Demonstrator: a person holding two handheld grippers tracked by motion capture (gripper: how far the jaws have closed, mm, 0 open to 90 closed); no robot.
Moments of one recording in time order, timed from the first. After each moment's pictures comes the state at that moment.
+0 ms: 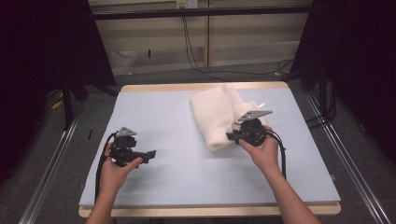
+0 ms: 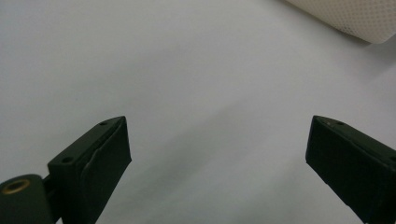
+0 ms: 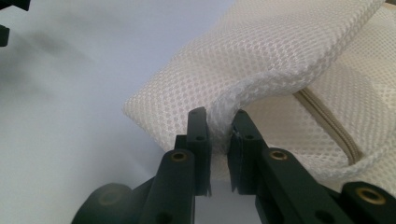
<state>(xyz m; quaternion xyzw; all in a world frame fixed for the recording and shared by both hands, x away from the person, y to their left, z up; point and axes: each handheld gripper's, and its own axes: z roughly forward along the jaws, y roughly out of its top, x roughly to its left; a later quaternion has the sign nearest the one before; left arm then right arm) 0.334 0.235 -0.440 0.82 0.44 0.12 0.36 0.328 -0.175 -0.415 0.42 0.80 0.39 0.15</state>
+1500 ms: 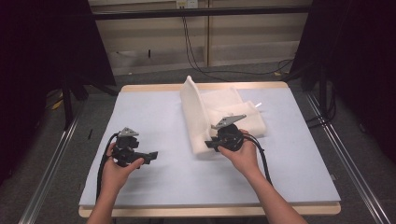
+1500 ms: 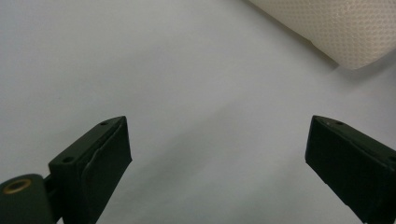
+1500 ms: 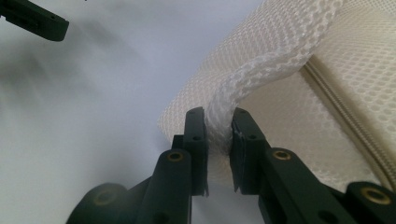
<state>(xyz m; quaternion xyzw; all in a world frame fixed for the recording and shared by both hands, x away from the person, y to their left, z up) 0.335 0.231 -0.442 0.82 0.43 0.10 0.35 0.331 -0.117 -0.430 0.36 0.84 0.40 0.10</state>
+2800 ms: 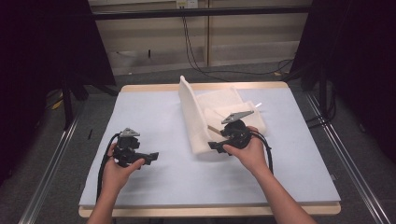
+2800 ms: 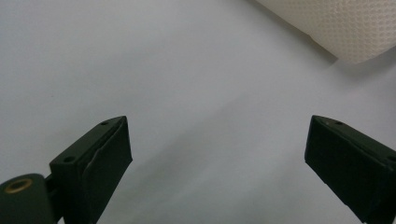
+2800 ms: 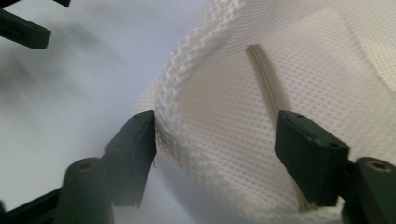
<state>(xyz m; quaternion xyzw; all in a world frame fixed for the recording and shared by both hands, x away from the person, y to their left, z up) 0.335 0.229 -0.443 0.83 0.43 0.10 0.35 0.333 -0.136 -0.419 0.39 0.83 0.39 0.10</state>
